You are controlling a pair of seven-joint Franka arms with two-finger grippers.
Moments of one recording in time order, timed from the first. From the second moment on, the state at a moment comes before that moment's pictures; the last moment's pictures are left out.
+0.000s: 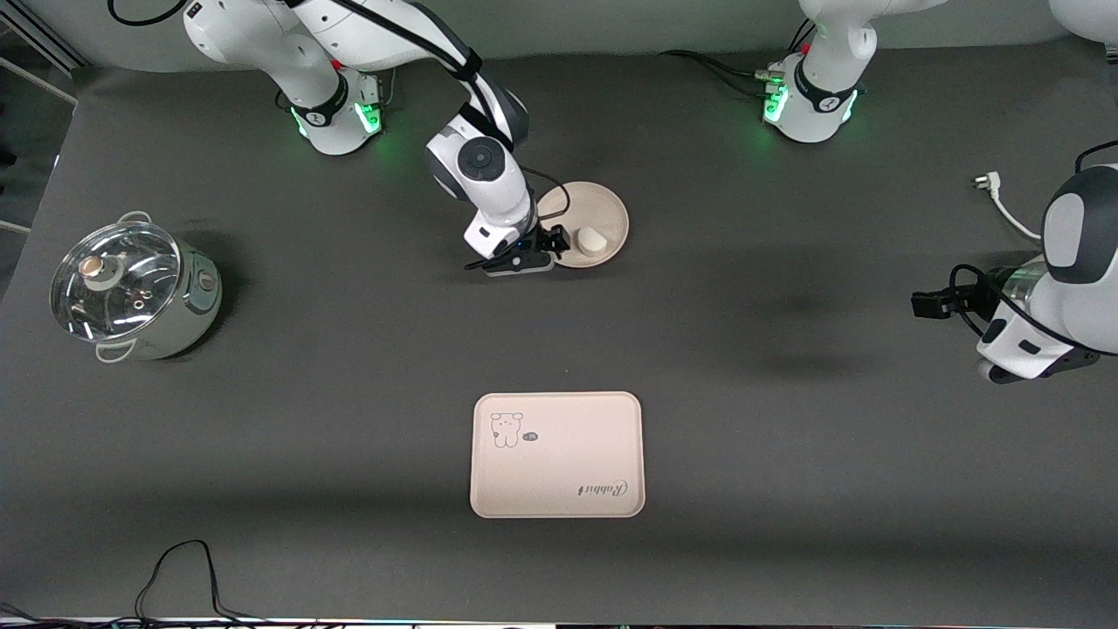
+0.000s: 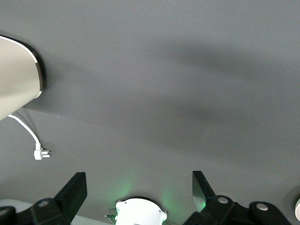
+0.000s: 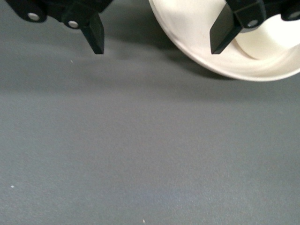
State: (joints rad) left arm 0.10 0.31 -0.08 -1.61 0.08 1.49 -0.23; right arm 0.77 0.43 0.11 -2.20 0.12 2.69 0.75
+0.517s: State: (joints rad) left arm 0.10 0.31 -0.08 -1.61 0.08 1.49 -0.23; right arm 0.81 0.39 0.11 -2.23 0.12 2.69 0.79
